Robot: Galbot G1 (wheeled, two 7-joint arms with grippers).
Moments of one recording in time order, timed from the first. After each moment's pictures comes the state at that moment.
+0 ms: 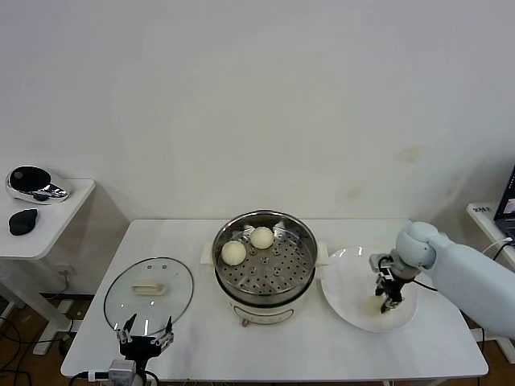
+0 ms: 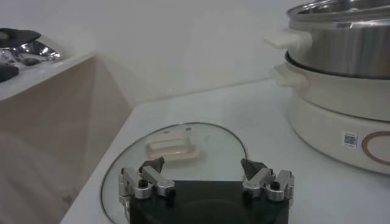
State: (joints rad) left arm 1.65 -1.46 -0.65 -2.04 0.06 0.28 0.02; right arm -0.17 0.63 -0.60 1.36 -0.26 -0.34 -1.33
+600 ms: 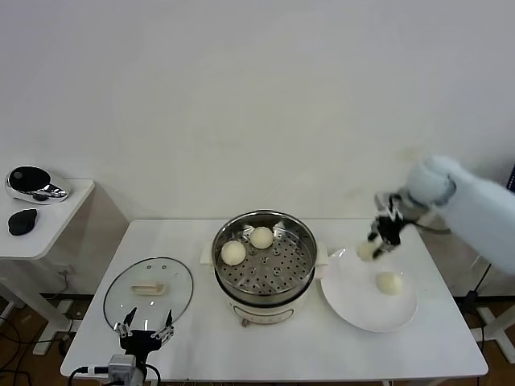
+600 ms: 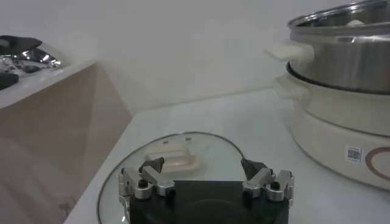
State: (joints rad) left arm 1.63 -1.45 -0.65 -2.04 0.04 0.28 0.01; right arm 0.33 0.72 -0.82 1.30 0.01 -0.16 -1.41
